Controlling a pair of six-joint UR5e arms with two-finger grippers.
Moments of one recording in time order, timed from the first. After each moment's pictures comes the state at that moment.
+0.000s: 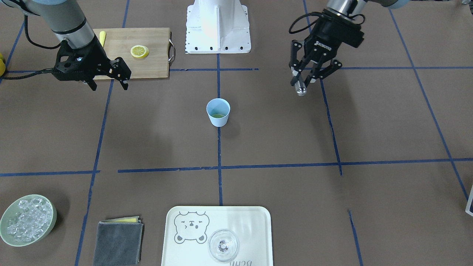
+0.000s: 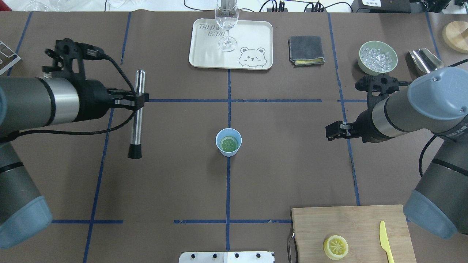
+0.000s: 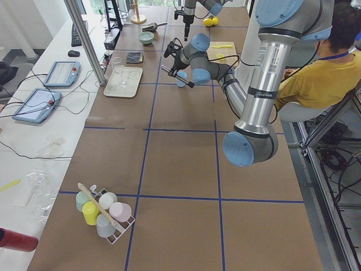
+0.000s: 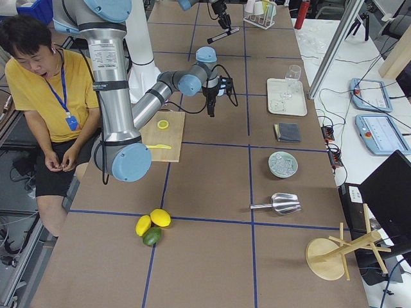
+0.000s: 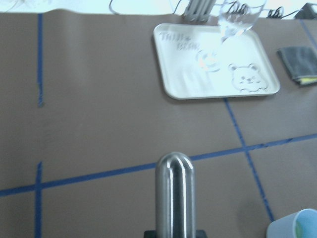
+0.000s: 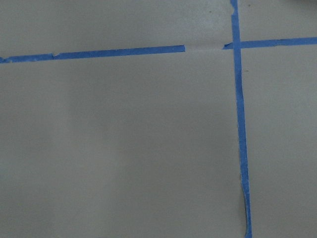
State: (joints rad) left arm -0.63 -1.88 -2.14 -2.02 -1.64 -0.97; right arm 0.69 -1.43 2.15 -1.54 1.95 1.13
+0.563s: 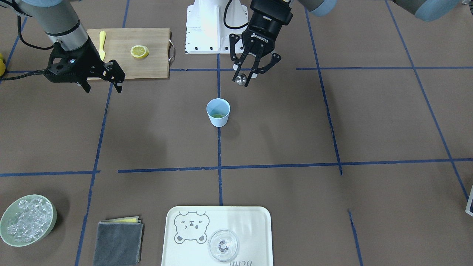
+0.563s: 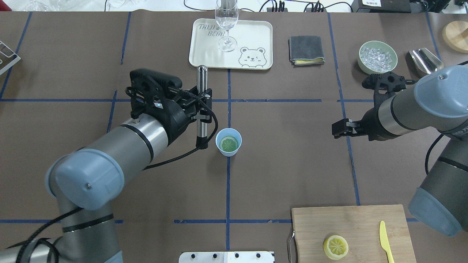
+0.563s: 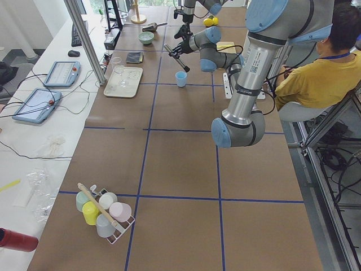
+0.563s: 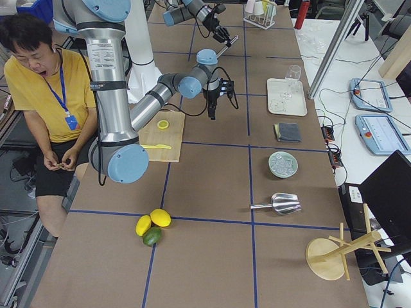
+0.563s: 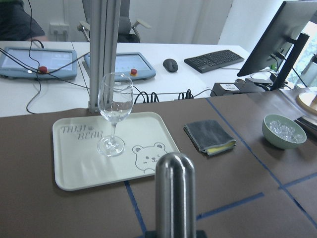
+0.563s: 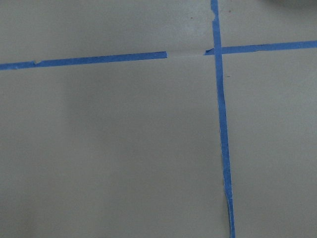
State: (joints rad) left arm -0.33 -2.07 -1.95 -2.25 -1.03 -0.93; right arm 0.72 -1.45 2.15 -1.54 1.95 1.13
